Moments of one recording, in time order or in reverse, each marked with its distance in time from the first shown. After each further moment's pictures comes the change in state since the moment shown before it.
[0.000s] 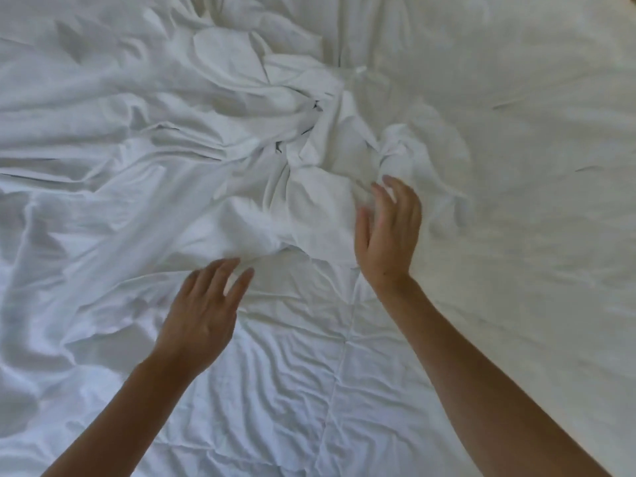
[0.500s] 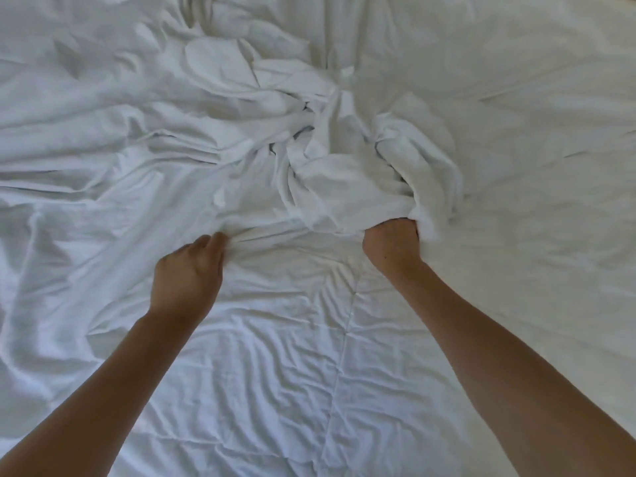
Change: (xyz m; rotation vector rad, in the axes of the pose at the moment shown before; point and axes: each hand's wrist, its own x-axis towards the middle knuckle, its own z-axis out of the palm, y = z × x) left_hand 0.043 -0.015 -0.026 -0.044 0.085 -0.239; right_hand -0.011 0.032 -0.020 -0.391 -0.759 -0.170
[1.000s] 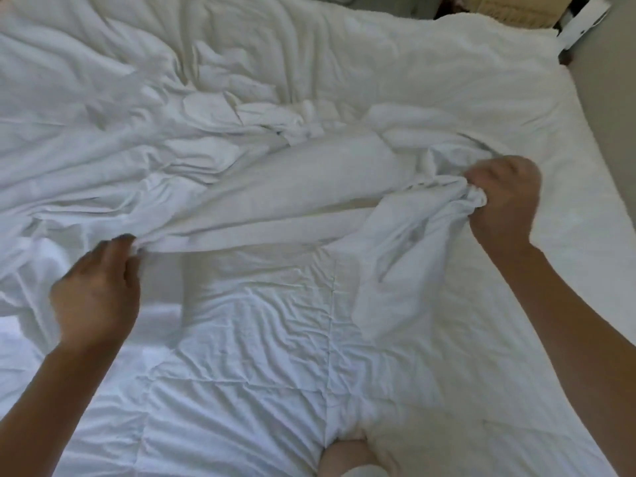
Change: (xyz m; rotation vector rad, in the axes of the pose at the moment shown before) left_hand -0.082 -0.057 -0.130 -0.052 0.275 -0.081; right_hand -0.142 0.101 -0.133 -0.043 0.796 0.241
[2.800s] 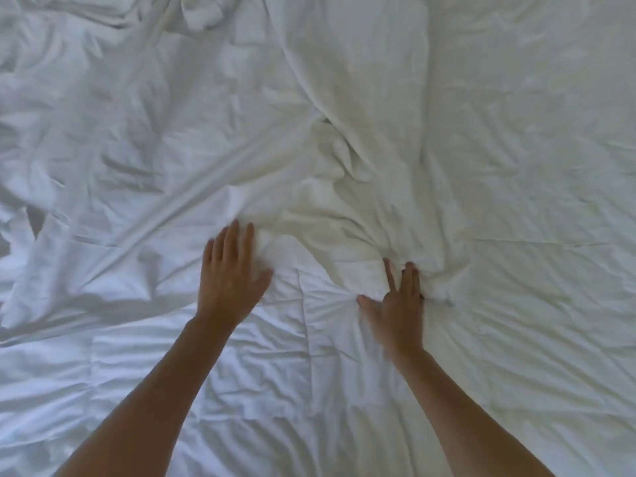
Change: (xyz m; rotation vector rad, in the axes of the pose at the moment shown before) left_hand -0.259 0.102 0.100 0.009 -0.546 0.397; right_hand -0.413 -0.202 -0.102 0.164 -0.965 0.848
